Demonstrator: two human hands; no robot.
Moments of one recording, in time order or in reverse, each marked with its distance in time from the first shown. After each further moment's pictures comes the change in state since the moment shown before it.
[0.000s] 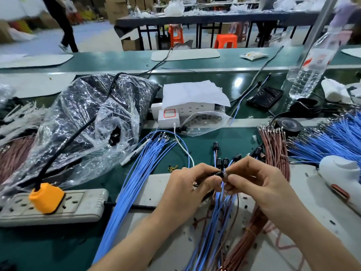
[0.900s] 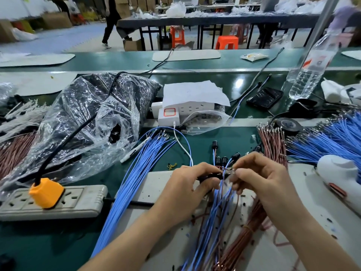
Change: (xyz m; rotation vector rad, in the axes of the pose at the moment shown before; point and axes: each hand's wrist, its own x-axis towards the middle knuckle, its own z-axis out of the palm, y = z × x) left_hand -0.002 -0.005 0.000 0.113 -0.048 -0.002; right_hand 0.002 0.001 0.002 0.074 0.148 -0.046
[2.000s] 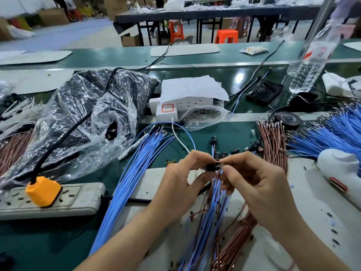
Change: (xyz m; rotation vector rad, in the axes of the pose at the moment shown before) left_hand -0.001 0.000 -0.001 -0.092 0.153 0.134; right_hand -0.014 -0.001 0.017 -0.210 0.001 -0.250
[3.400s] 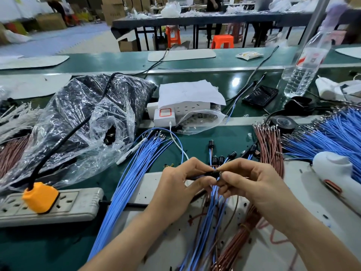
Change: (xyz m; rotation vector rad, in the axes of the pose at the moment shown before) left_hand 0.000 -0.001 -0.002 -0.171 -0.067 -0.180; right_hand 0.013 0.003 -0.014 0.281 -0.180 0.387
